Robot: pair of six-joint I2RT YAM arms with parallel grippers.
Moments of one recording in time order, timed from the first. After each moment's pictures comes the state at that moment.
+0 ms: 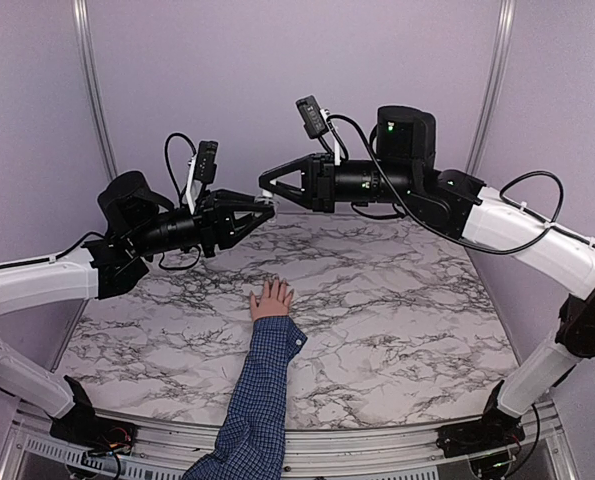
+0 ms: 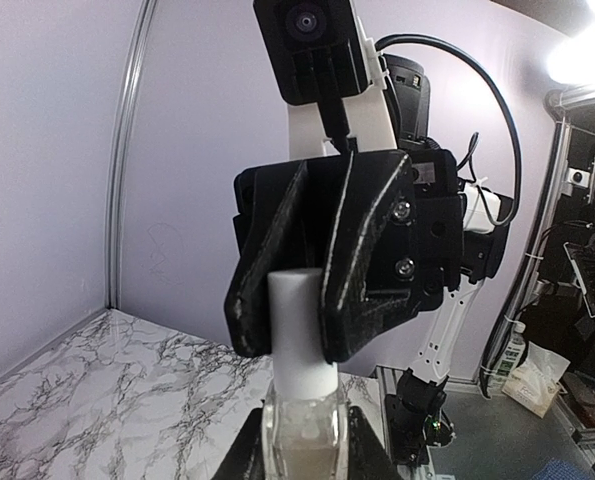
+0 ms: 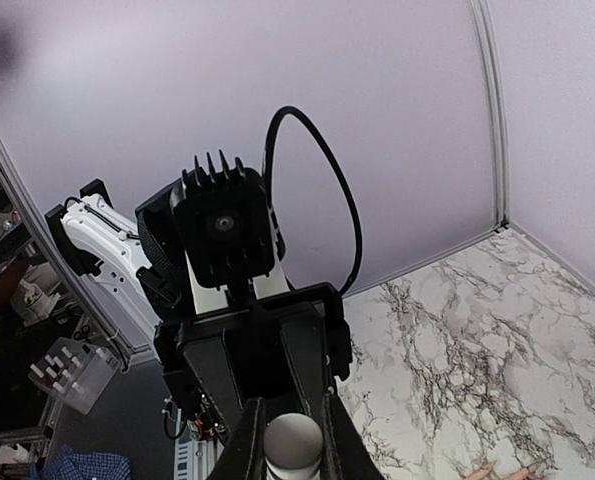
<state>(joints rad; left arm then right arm) -0.78 1.33 0.96 0.60 0.64 -0.34 0.89 1.56 1.59 -0.10 -0.57 0.28</state>
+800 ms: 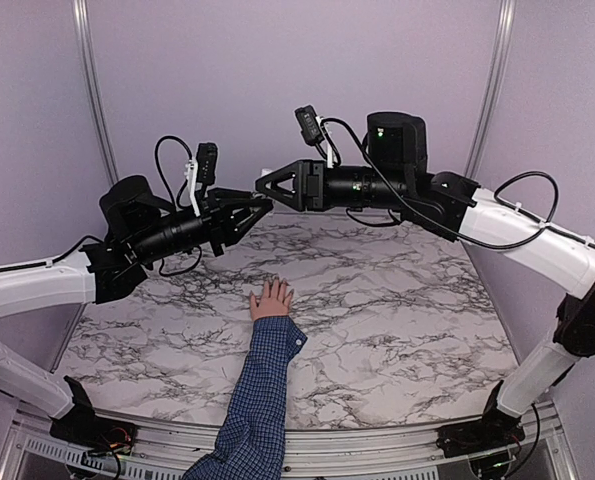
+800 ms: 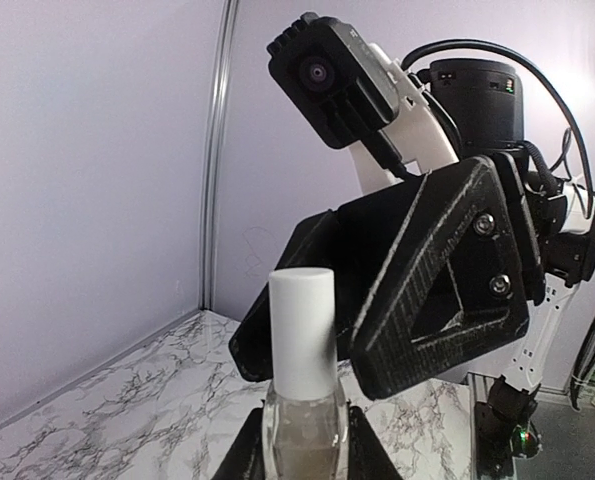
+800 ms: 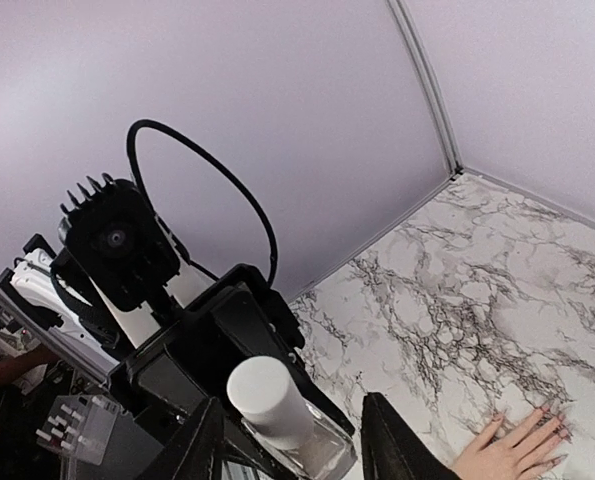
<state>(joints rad) -0.81 1.31 0.94 0.54 0.39 -0.20 0.90 1.58 1.59 -0.15 -0.42 0.43</state>
